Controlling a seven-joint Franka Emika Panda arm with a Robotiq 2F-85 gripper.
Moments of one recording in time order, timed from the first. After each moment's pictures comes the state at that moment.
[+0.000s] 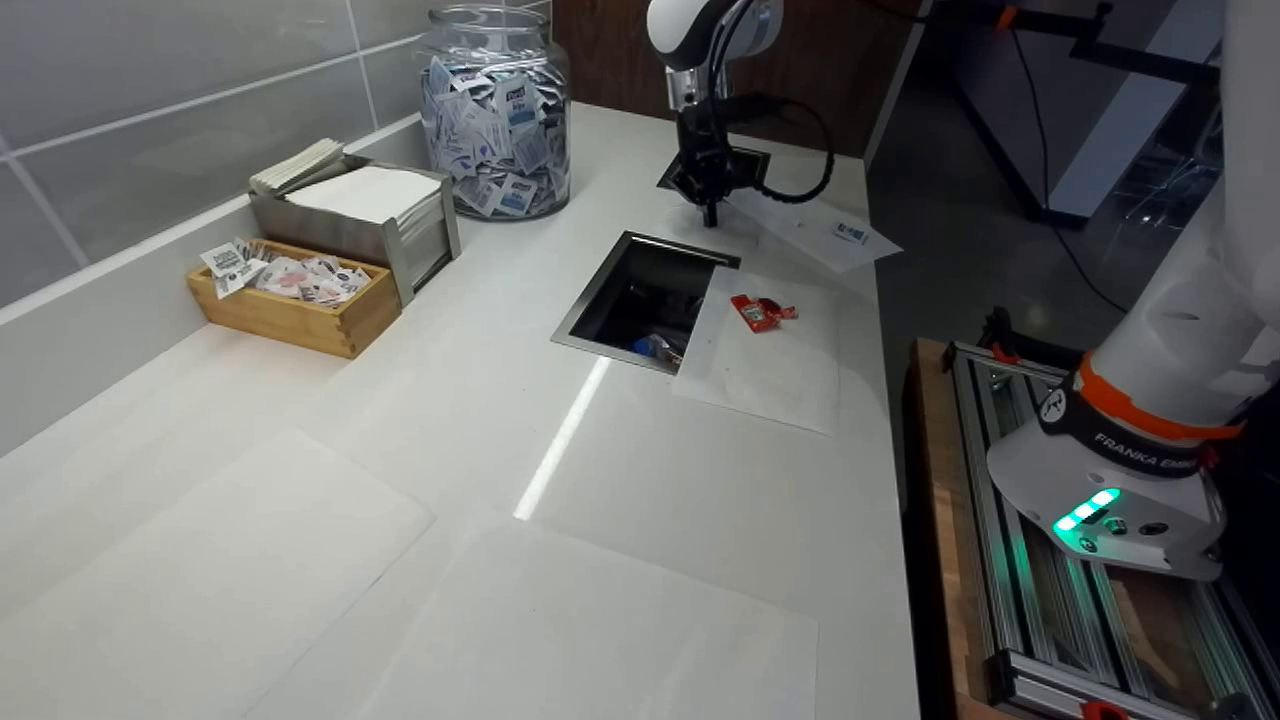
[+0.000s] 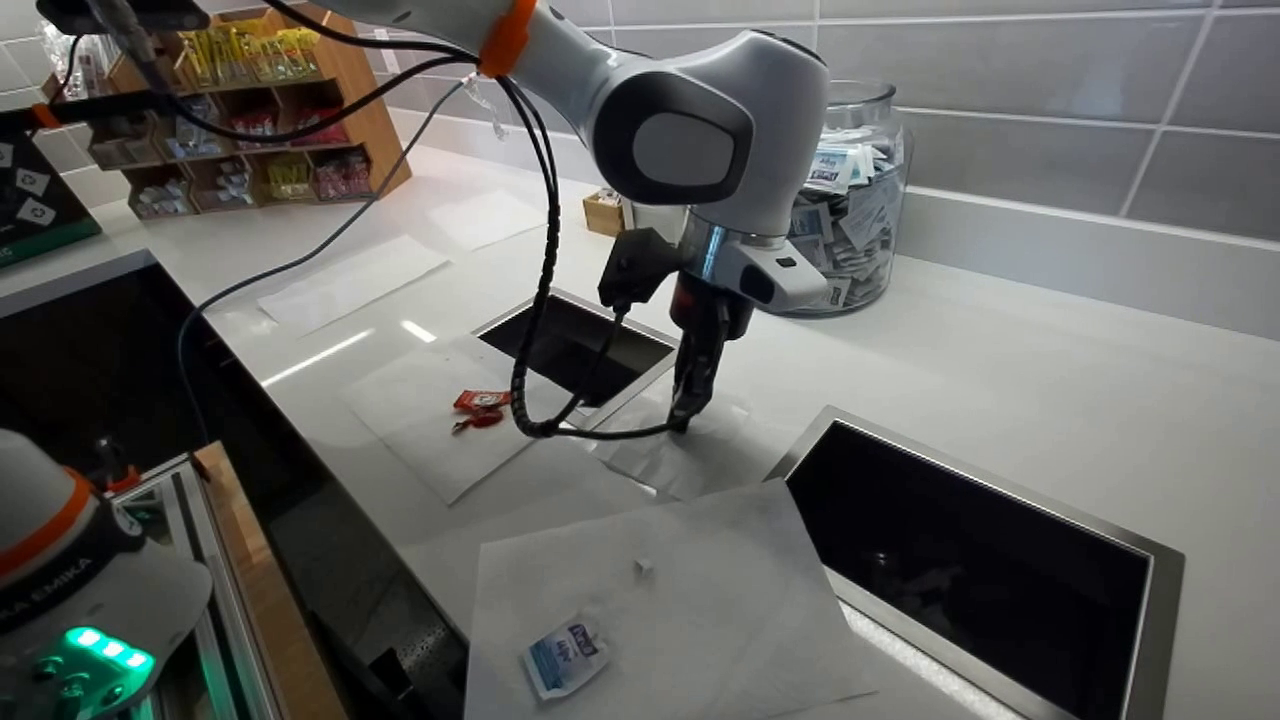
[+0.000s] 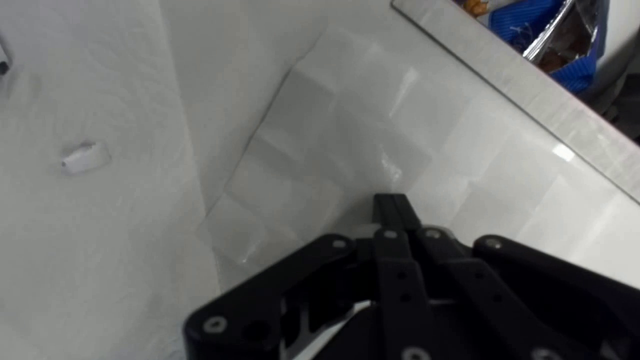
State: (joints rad) arm -0.28 0.54 -0.25 -1.76 0.08 1.97 0.26
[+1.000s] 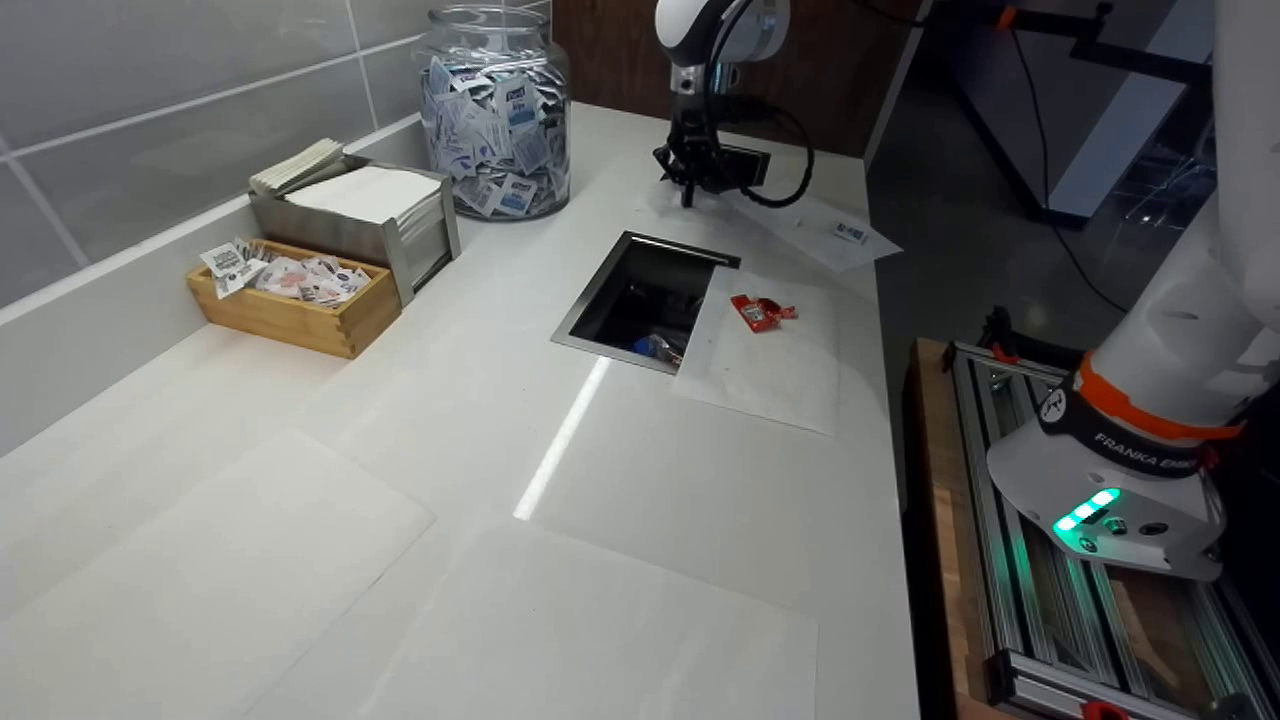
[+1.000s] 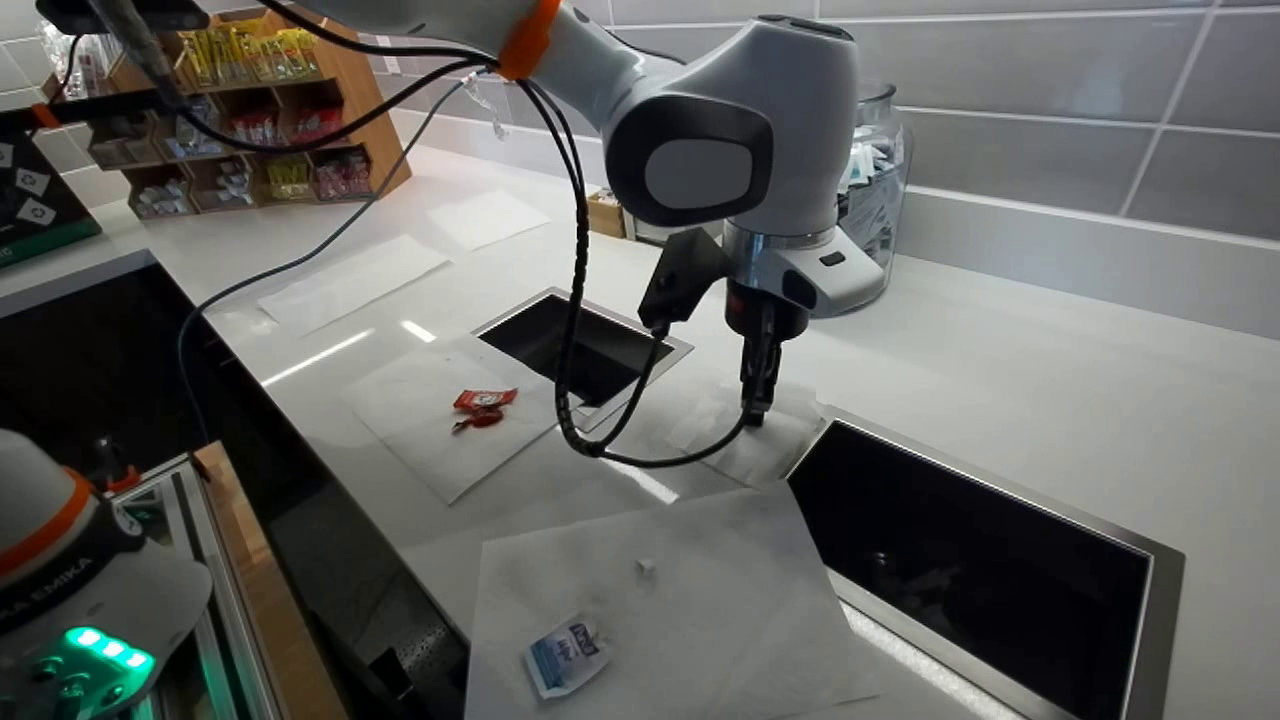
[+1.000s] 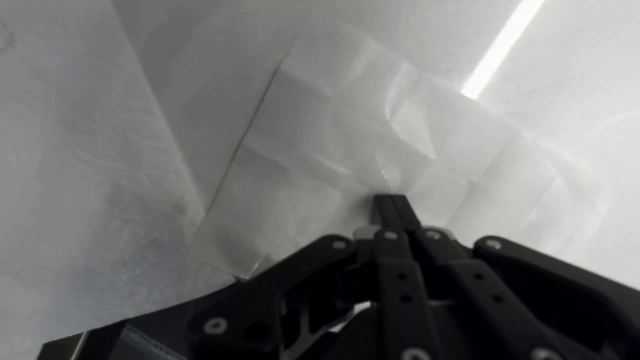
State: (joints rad) arm -0.32 0.58 -0.26 -1.73 0.18 2.21 0.31
